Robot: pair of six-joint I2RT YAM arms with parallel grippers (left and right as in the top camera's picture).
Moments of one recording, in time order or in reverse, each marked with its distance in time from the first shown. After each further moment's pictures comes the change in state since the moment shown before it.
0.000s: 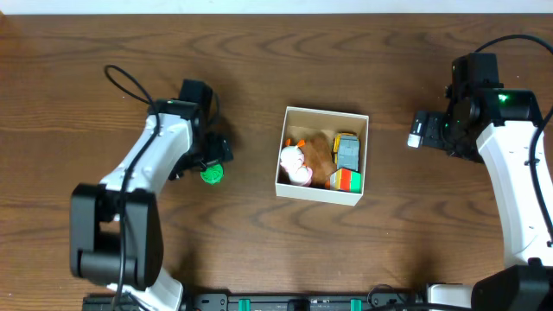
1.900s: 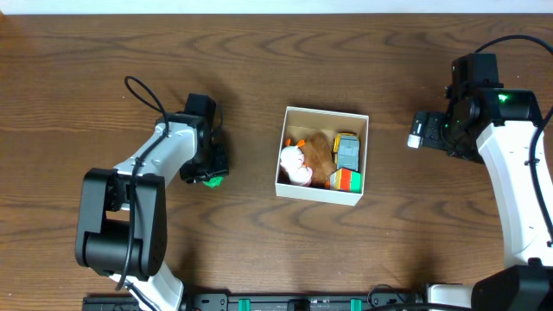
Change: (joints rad) left arm -0.002 0.045 -0.096 0.129 0.091 0.122; right arm 0.000 0.000 0.000 -0.005 0.000 0.000
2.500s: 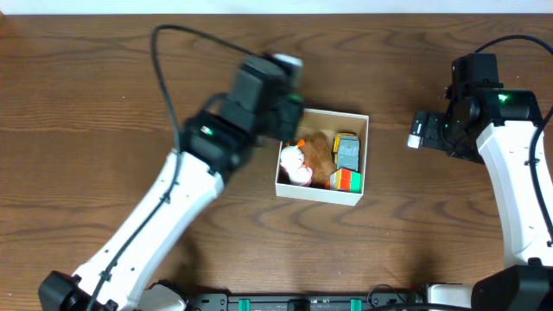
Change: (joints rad) left arm -0.455 -0.349 0.301 0.204 -0.023 0.219; right arm 0.000 0.000 0.000 -0.005 0.000 0.000
